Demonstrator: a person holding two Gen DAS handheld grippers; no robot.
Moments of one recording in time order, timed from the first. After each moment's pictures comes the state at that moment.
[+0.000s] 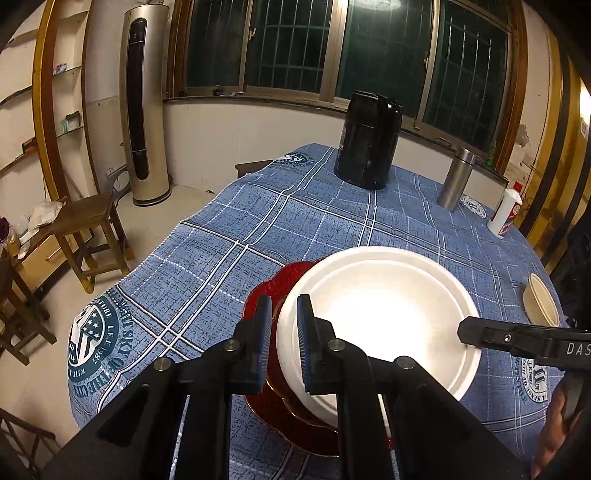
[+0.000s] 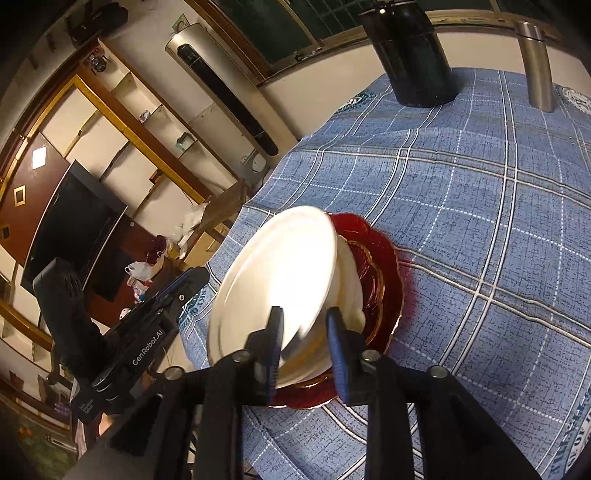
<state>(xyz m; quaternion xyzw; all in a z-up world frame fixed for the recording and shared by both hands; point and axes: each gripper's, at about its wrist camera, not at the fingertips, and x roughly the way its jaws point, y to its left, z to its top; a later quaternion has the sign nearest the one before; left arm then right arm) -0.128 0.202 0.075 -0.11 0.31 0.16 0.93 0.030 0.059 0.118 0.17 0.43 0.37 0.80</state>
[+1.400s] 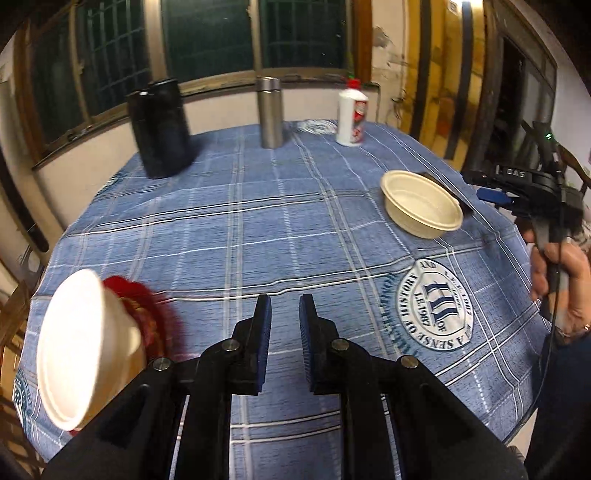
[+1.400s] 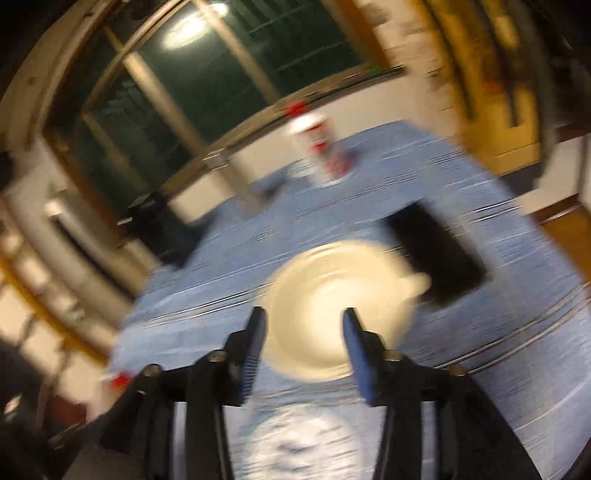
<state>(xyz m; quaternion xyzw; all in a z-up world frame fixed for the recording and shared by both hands) -0.068 -0.041 0.082 0.06 0.38 -0.06 0.92 0.017 -0.332 0.054 0.32 0.32 0.01 0.89</state>
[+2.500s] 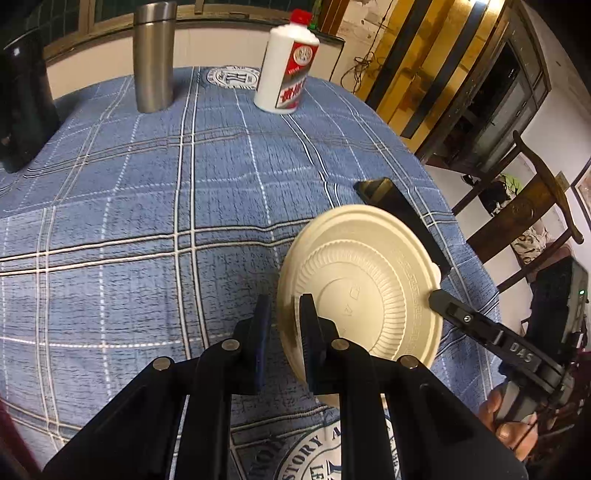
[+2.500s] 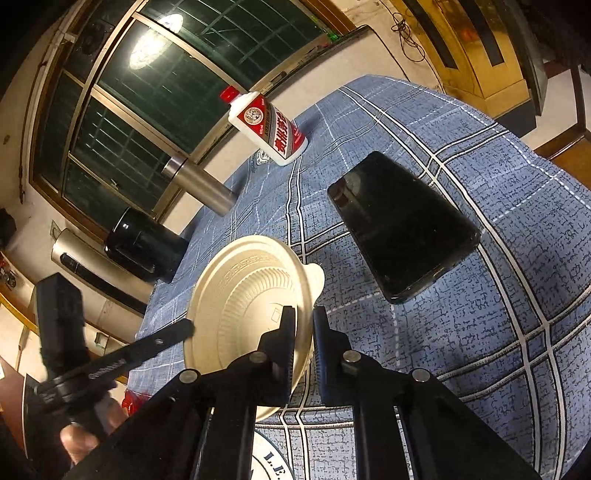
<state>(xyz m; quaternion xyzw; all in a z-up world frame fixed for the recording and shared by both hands) 0.126 -0.159 0.034 -0.03 0.49 -0.17 0.86 0.052 -0.361 -0.016 0.41 0.34 0.07 0.84</state>
